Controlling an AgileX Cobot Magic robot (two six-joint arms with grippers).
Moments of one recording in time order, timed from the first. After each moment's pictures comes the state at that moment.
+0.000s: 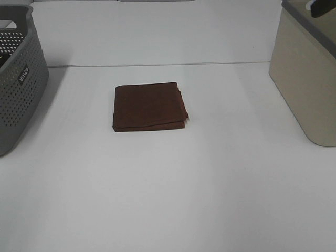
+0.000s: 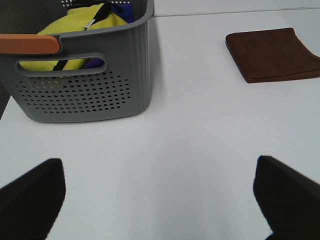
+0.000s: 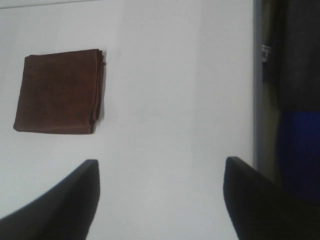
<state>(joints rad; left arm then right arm) 0.02 0.00 -0.50 -0.06 1.05 0.04 0.00 1.46 -1.35 0.38 0.92 -0.23</state>
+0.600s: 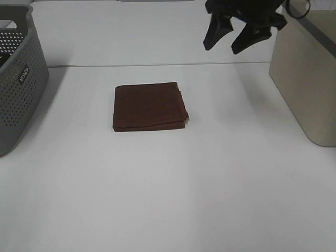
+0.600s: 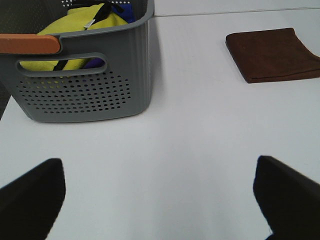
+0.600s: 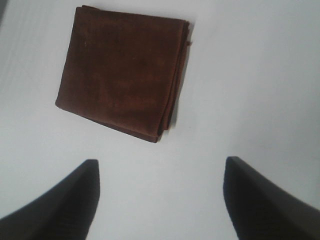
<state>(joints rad) 0.02 0.00 -0.50 -0.06 1.05 0.04 0.27 2.05 -1.82 0.43 1.05 -0.18</state>
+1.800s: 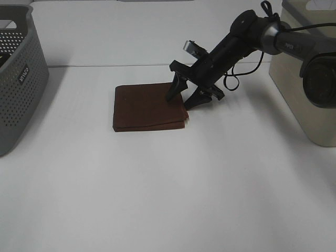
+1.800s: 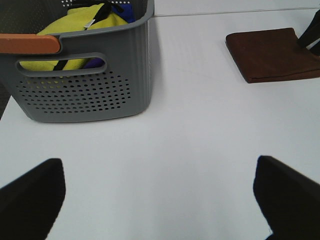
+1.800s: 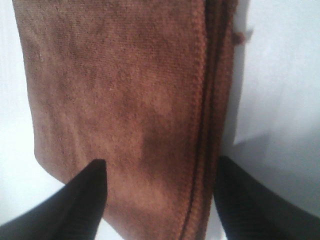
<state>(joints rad) 0.02 0.00 -0.50 -0.06 1.05 0.04 0.27 2.71 -2.34 0.74 1.19 -0.17</state>
